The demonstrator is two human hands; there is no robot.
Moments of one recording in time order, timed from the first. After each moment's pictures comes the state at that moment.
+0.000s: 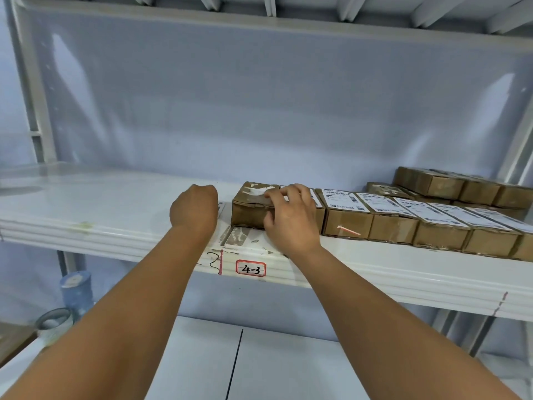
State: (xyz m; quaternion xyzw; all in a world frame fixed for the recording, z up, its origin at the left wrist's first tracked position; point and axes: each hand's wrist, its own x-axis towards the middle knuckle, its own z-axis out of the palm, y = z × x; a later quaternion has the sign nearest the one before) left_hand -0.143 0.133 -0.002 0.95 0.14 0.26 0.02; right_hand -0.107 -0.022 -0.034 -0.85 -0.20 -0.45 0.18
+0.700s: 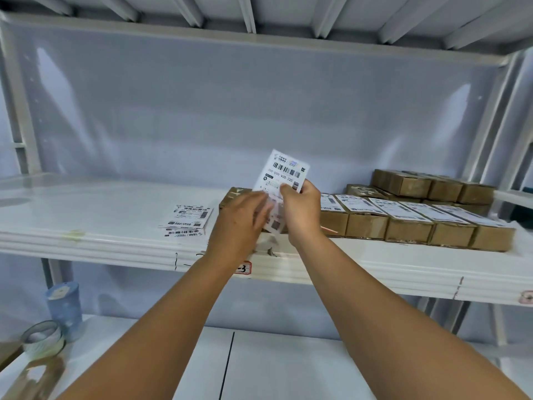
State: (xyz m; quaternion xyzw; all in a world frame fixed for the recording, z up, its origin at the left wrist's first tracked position) left_hand -0.162 0.066 -0.020 0.82 -0.19 0.47 0.27; right_hand -0.151 -0.039 0.020 -0.67 -0.04 -0.23 0.70
